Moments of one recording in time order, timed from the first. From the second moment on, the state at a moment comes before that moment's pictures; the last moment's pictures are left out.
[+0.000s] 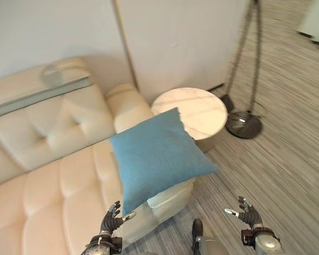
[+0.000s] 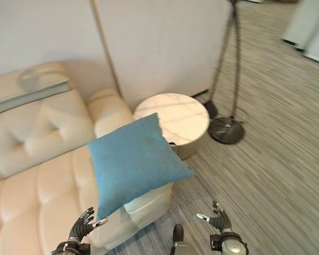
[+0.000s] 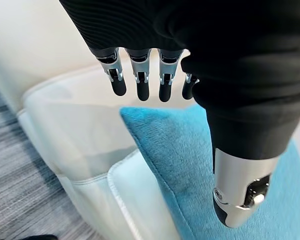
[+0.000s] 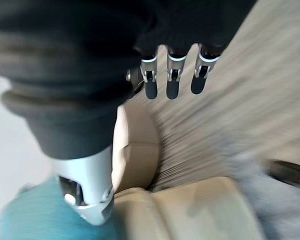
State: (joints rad) left arm 0.25 0.25 -0.08 0.53 -0.22 -0.09 0.08; right arm 0.08 -0.33 0.06 0.52 0.16 -0.06 -0.10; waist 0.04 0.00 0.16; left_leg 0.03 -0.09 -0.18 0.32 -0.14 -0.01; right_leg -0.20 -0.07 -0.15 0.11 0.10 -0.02
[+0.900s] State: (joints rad) left arm 0.13 0.40 -0.03 0.53 -0.22 -0.09 0.10; right arm -0.04 -0.51 0.04 0.41 0.19 -0.04 -0.12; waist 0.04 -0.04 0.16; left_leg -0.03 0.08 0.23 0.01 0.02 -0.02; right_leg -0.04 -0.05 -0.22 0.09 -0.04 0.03
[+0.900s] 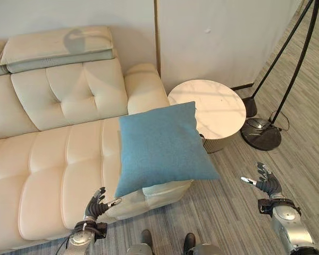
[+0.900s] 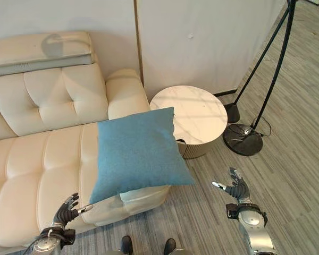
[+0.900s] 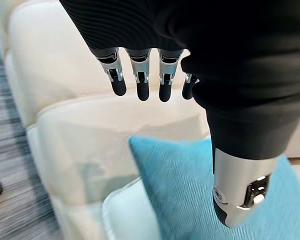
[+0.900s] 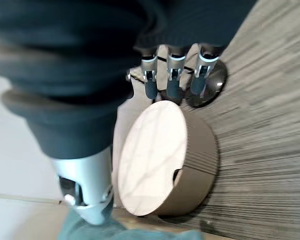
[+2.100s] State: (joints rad) left arm -0.25 0.42 -0.21 0.29 -0.51 -0.16 0.30; right arm -0.37 -0.40 0.38 0.16 0.33 -0.06 -0.14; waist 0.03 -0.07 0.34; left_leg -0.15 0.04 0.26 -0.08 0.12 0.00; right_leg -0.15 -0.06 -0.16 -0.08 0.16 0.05
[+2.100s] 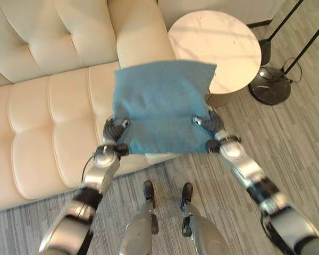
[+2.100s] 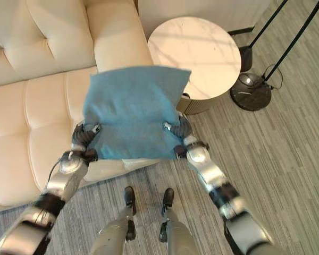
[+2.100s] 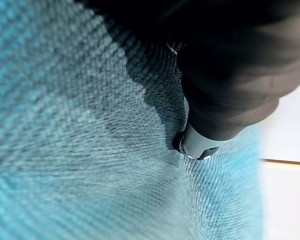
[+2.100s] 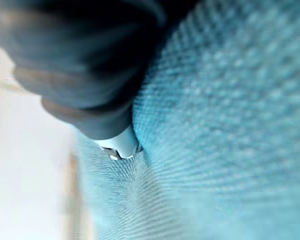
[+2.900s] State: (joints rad) left arm 0.12 0.35 -0.13 -0.08 -0.41 -0.15 0.13; right arm 0.06 -0.43 0.15 -0.20 0.27 -0.15 0.00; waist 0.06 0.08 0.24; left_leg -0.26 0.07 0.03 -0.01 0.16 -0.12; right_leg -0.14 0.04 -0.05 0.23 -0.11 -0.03
